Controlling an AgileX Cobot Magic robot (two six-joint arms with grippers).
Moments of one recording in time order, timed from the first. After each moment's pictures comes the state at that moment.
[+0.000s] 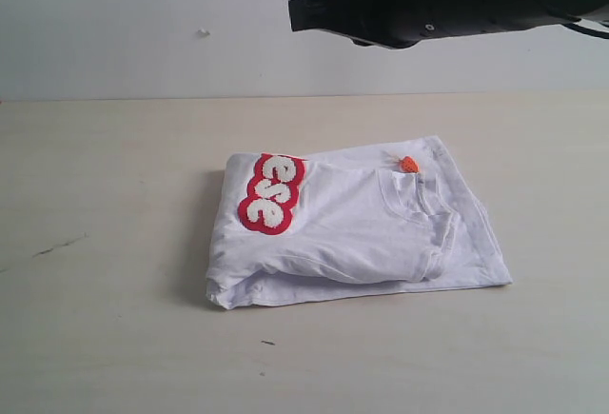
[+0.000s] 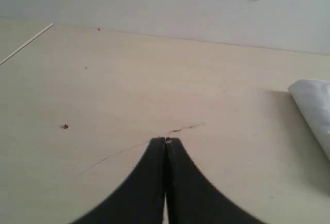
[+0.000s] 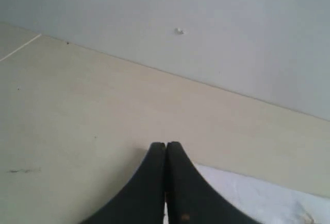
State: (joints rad) left arm 0.03 0.01 0.00 0.02 0.34 -0.10; right arm 0.41 1.53 -1.14 0.36 0.16 -0.23
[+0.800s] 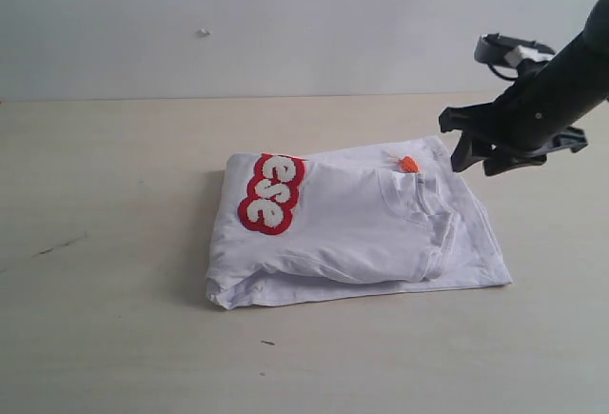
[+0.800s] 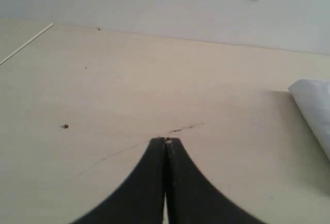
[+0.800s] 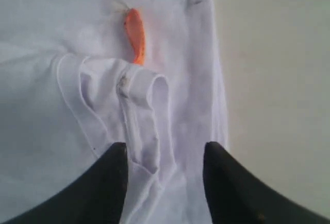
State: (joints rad) left arm 0.03 0.01 0.00 0.02 0.34 -0.10; right arm -0.08 1.93 -1.27 0.44 0.67 -0.28
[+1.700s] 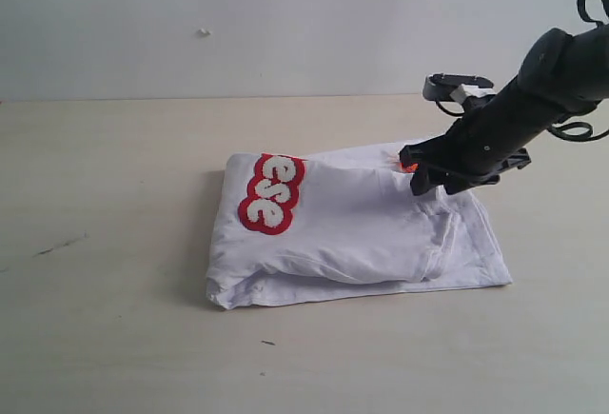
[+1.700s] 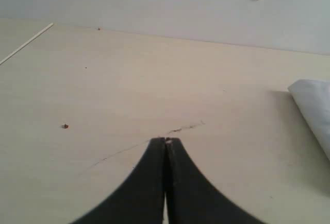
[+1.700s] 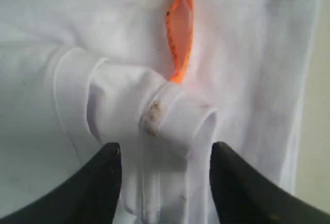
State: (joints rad) left arm 0.03 0.01 0.00 0.02 0.34 -0.10; right arm -0.01 2.11 -1.34 0.50 0.58 -0.43
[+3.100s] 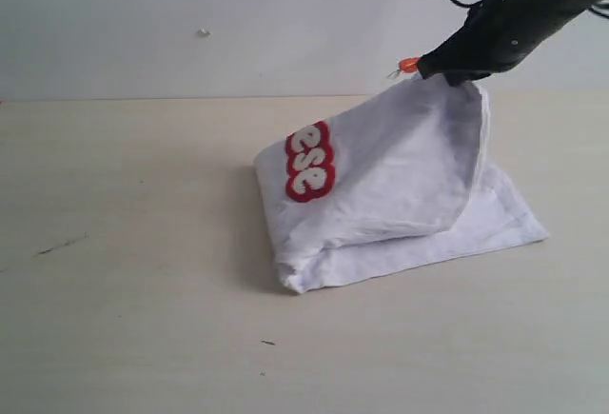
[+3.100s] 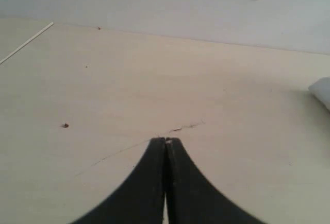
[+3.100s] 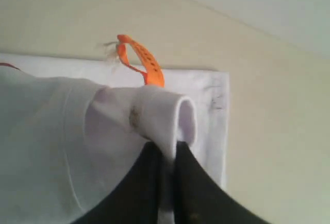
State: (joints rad) left arm 0.03 0.01 0.00 0.02 0.34 -0.10; right arm 0.02 1.92 -1.52 0.08 0.61 -0.30
